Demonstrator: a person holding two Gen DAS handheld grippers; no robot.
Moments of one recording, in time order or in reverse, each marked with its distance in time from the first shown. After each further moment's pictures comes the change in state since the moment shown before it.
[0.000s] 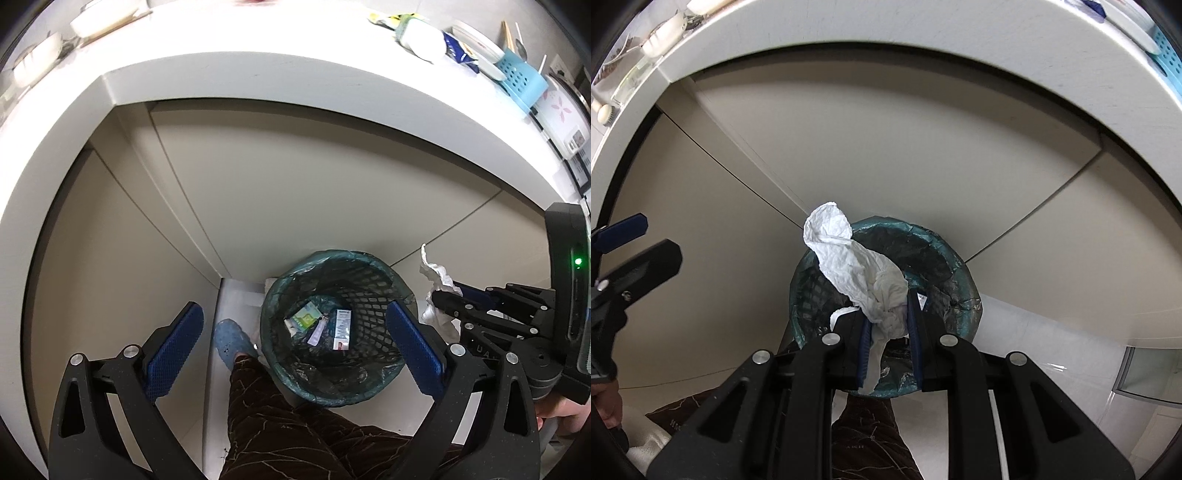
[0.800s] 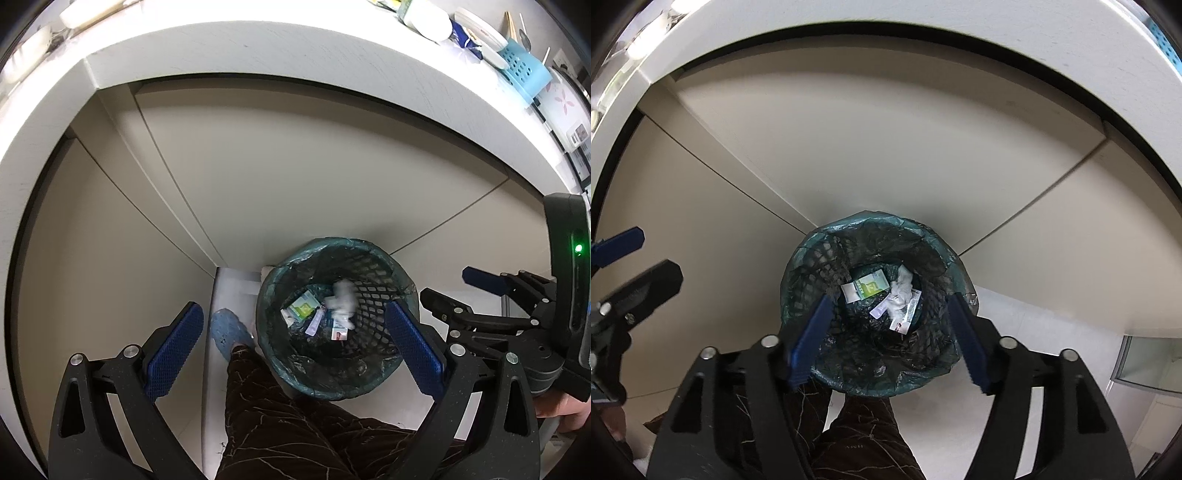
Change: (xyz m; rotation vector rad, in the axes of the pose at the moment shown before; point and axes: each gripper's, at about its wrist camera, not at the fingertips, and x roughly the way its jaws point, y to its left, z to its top) left arm 0.018 -0.005 0.000 0.017 0.053 -0.017; right arm 0.002 -0.007 -0.012 0.043 0.020 -0.025
